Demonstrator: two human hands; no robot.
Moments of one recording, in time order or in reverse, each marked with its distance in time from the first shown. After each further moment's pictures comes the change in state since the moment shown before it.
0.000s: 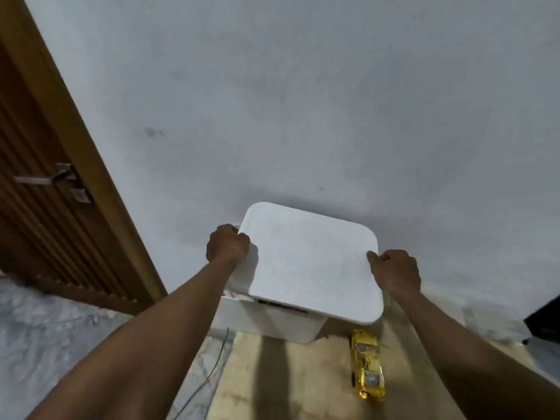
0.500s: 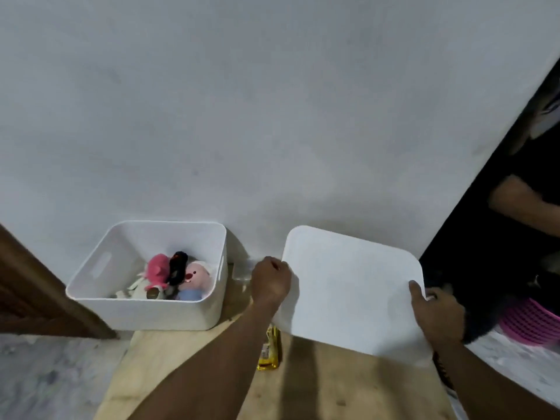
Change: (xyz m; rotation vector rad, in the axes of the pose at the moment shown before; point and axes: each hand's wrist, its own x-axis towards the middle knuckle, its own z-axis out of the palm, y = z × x) left_hand -0.231 0.112 0.244 -0.135 -0.319 0.120; right_hand 0.021 0.297 -0.180 0.028 0.305 0.269
